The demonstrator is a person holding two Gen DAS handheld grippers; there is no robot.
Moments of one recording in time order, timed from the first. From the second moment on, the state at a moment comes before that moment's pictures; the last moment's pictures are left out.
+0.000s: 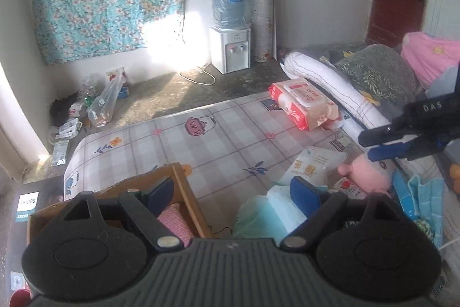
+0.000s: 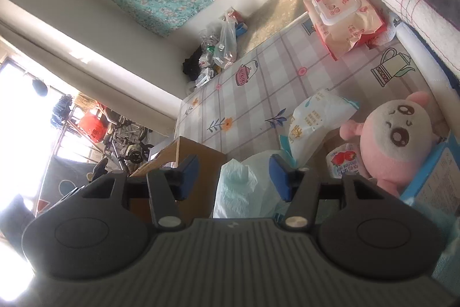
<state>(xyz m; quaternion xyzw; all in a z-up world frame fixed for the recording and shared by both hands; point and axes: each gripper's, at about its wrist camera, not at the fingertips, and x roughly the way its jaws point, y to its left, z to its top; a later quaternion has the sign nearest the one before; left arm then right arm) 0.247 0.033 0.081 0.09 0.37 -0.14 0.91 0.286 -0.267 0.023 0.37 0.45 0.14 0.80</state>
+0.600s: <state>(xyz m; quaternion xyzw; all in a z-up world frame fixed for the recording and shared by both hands) 0.387 -0.112 -0.066 0.18 0.54 -0.22 0.79 0.440 -0.310 -0.093 0.35 0.62 0.05 0.70</state>
